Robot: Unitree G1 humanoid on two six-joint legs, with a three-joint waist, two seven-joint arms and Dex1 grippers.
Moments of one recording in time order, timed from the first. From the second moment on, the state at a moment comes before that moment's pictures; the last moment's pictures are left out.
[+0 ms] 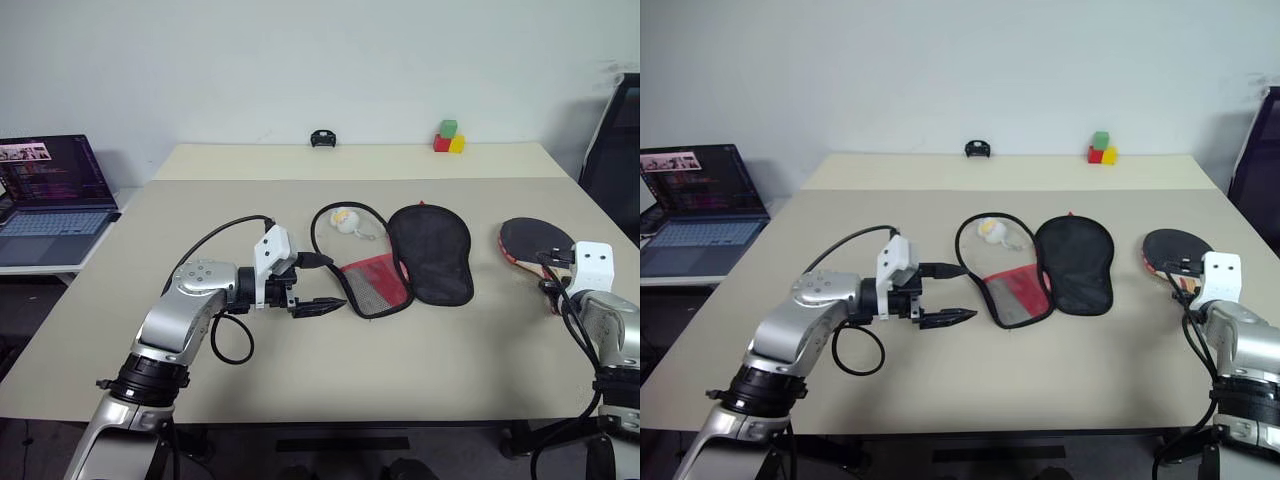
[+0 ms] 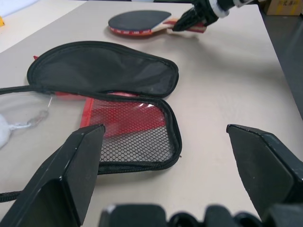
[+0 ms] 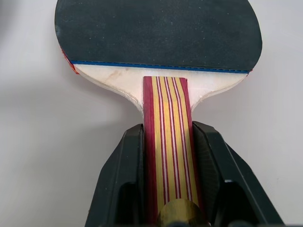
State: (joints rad) left arm -0.55 0.60 -0.12 -0.04 -0.36 0.41 -1.11; right arm -0.47 -0.58 -0.39 0.10 0.21 0.96 0.15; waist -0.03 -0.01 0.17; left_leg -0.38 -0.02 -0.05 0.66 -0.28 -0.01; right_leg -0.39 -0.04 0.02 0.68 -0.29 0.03
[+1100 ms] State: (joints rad) left arm -0.55 0.61 -0.12 -0.04 -0.35 0.40 -1.09; right arm -0.59 -0.23 -0.21 -0.07 0.26 1.08 0.04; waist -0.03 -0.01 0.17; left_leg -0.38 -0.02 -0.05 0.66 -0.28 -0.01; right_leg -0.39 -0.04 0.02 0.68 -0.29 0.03
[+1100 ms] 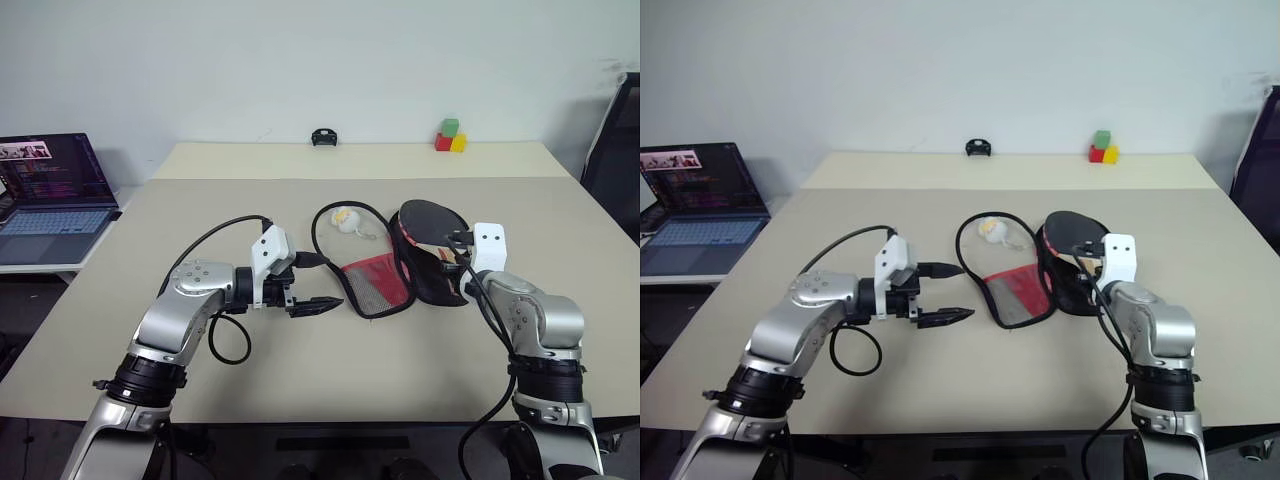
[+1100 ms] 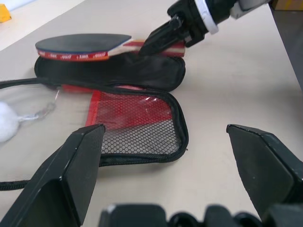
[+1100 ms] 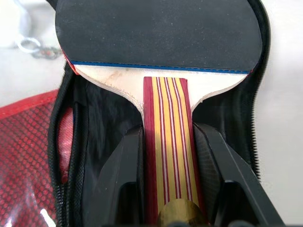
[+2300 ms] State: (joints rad) left arm -0.51 0.61 -0.08 -0.05 -0.36 0.41 -1.04; right arm -0.55 -0.30 -0.14 -0.23 0.27 1.10 0.15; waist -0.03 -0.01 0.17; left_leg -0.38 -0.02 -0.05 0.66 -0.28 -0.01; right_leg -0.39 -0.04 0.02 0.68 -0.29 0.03
